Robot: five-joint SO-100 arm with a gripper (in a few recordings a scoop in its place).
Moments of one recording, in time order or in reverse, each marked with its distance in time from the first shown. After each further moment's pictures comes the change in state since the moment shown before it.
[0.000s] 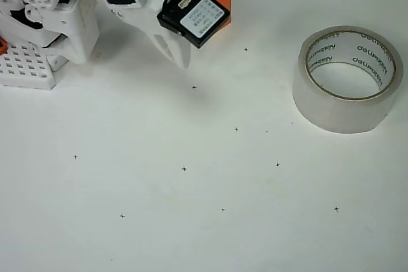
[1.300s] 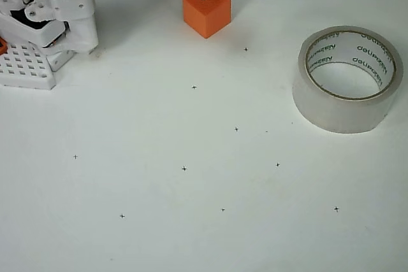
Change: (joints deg) arm -26.4 -23.5 -26.5 14.9 22.8
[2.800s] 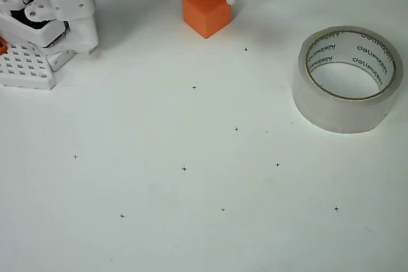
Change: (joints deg) arm 0.4 -8.2 2.3 -16.1 -8.3
